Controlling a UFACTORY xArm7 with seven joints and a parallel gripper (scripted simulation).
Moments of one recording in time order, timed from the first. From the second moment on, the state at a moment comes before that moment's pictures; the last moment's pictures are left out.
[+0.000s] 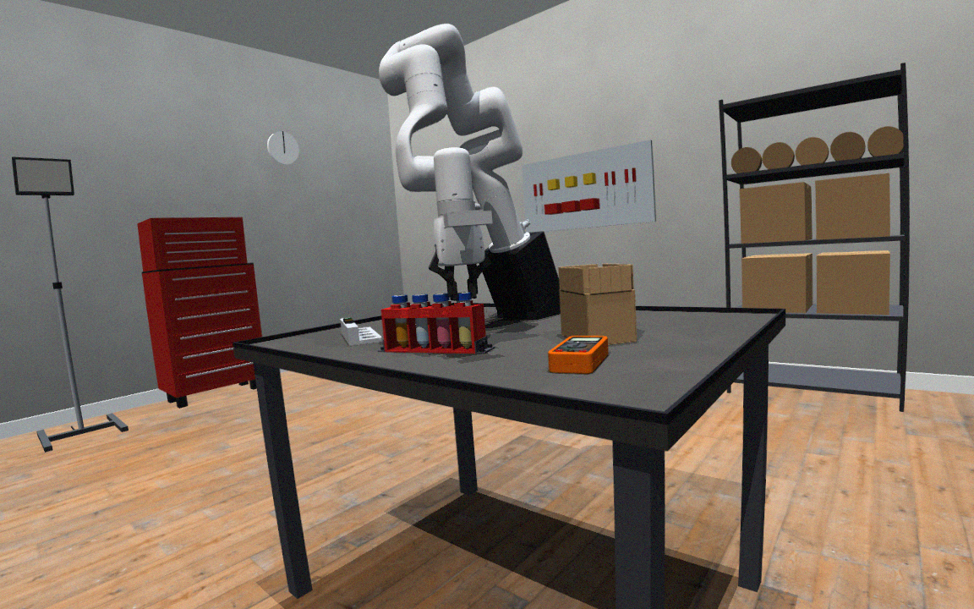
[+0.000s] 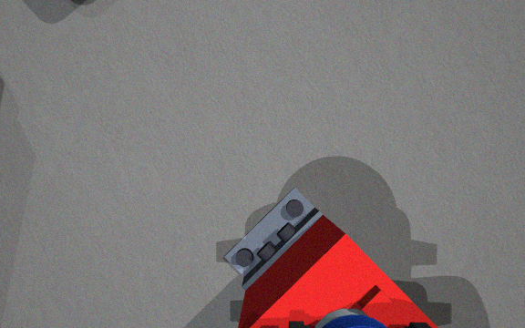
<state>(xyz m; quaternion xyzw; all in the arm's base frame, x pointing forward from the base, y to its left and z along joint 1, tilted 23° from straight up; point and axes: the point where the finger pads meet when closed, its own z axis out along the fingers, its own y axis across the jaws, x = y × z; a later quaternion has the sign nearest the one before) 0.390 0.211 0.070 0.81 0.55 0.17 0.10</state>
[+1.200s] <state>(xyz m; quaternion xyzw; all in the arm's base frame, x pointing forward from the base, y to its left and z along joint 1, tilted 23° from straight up) 0.389 0.211 0.070 0.42 0.88 0.11 0.20</state>
